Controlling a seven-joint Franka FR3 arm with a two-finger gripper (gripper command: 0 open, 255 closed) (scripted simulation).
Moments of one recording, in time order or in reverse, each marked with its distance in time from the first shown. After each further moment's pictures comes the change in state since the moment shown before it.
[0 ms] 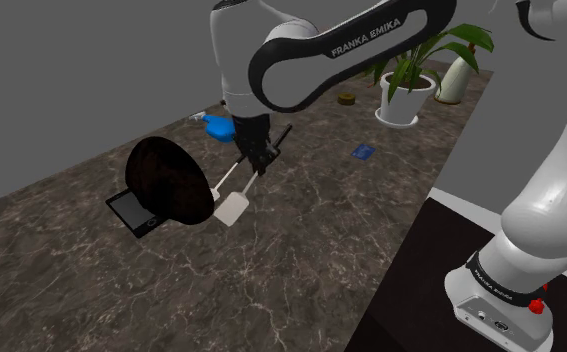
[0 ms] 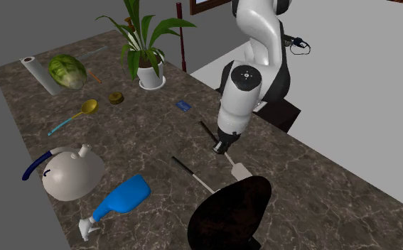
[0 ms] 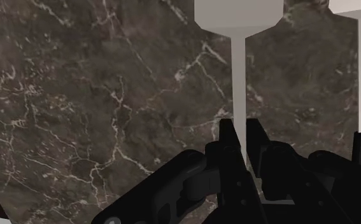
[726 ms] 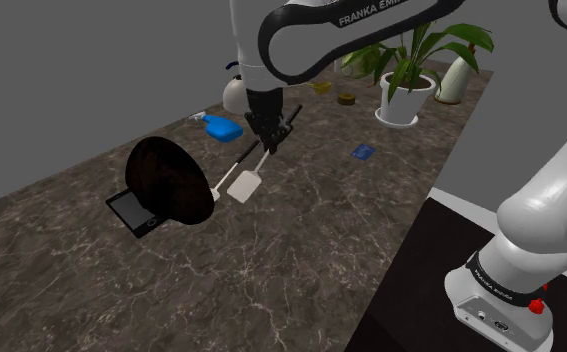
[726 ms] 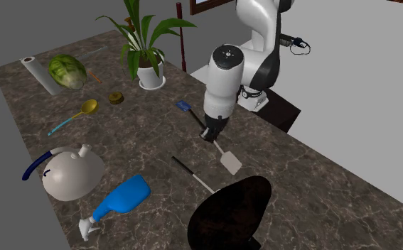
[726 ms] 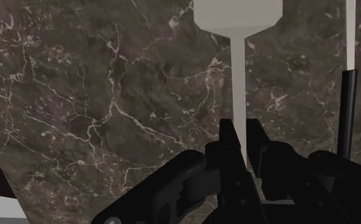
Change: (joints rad) arm -0.102 -0.090 -0.005 0.009 0.081 -0.046 -0.142
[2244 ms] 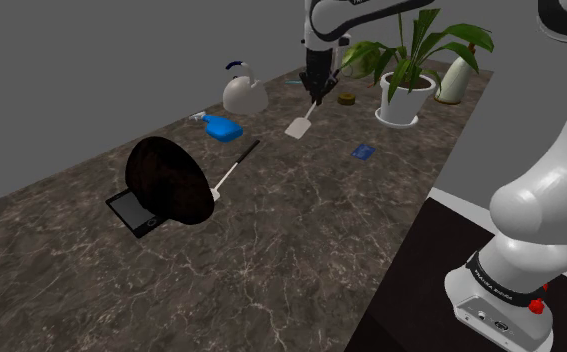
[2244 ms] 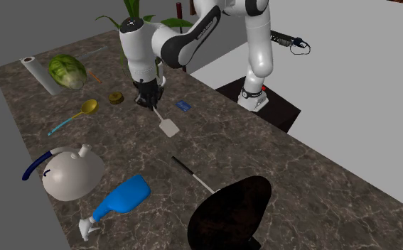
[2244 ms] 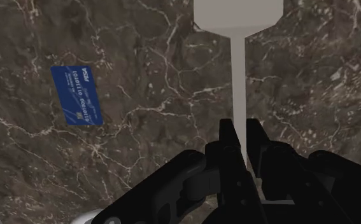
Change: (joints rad) arm -0.251 0.158 -0.201 0.197 -0.091 -0.031 -0.454
